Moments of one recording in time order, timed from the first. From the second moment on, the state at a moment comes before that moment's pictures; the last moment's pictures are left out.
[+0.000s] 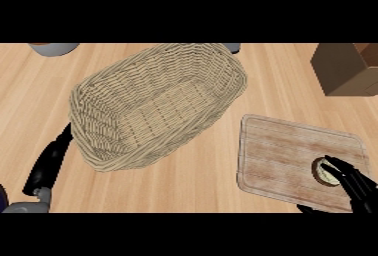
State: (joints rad) left arm -0.02 0.34 -0.02 -1.39 -0.19 0.07 0.24; right arm 0.17 -0.21 -0.28 -1.27 0.70 -0.56 -1.01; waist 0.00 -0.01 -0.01
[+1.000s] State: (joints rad) left arm -0.05 0.32 -0.03 -1.39 -0.22 0.05 0.24; right arm 0.11 -0.27 -0.18 -1.30 1.06 -0.46 -0.76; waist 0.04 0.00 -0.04
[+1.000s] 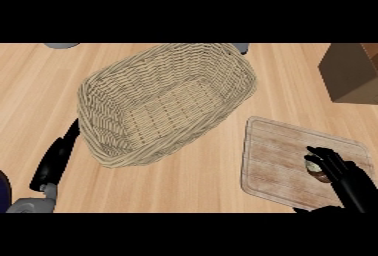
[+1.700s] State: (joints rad) left arm -0.03 0.32 0.00 -1.39 -0.22 0.06 0.25; right arm -0.26 -0.20 -0.11 -1.76 1.09 0.20 -0.21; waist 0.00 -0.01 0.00
